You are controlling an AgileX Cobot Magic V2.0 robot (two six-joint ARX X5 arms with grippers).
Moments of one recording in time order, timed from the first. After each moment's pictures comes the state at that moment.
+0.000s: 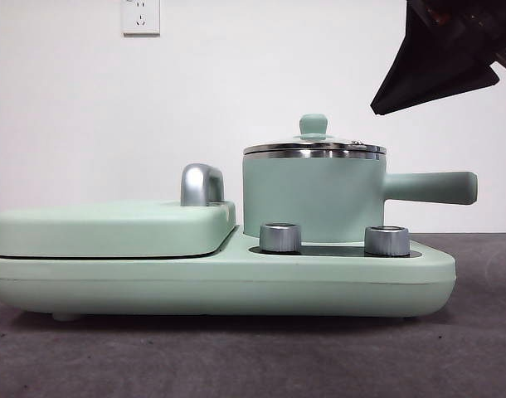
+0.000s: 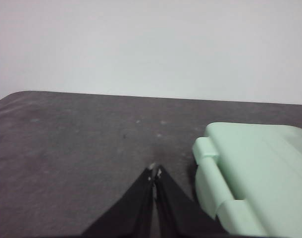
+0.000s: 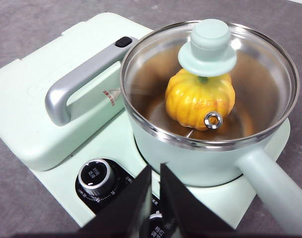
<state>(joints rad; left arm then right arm) -0.01 0.00 0.03 -0.02 0.03 -0.07 0.52 0.96 0.69 -0.22 -0.21 0.01</state>
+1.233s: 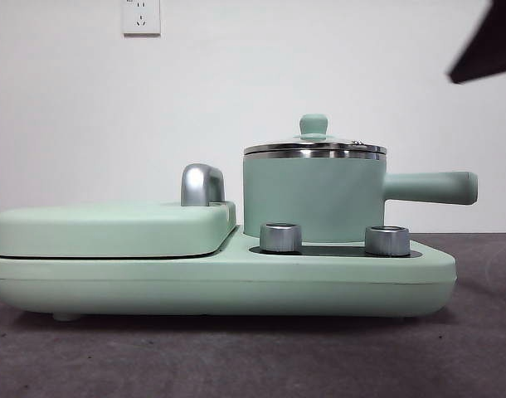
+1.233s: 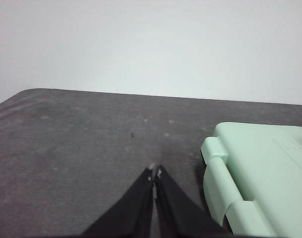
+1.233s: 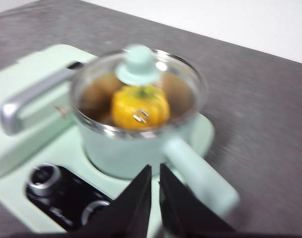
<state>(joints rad) 0.00 0.00 0.03 -0.02 0.02 -0.07 0.36 0.66 0.54 -0.21 -0.16 -0.05</state>
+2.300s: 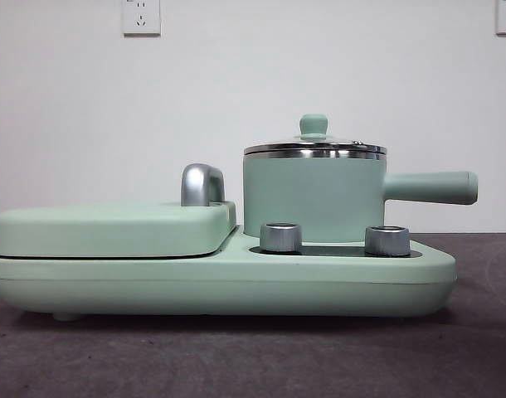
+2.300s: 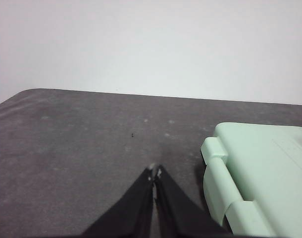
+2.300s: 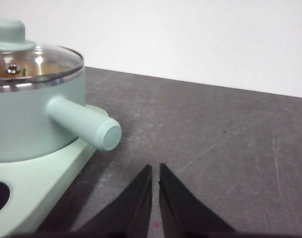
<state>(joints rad) 0.00 0.00 0.03 -0.02 0.02 -0.07 0.06 0.00 0.02 -0.06 -0.13 -0.06</state>
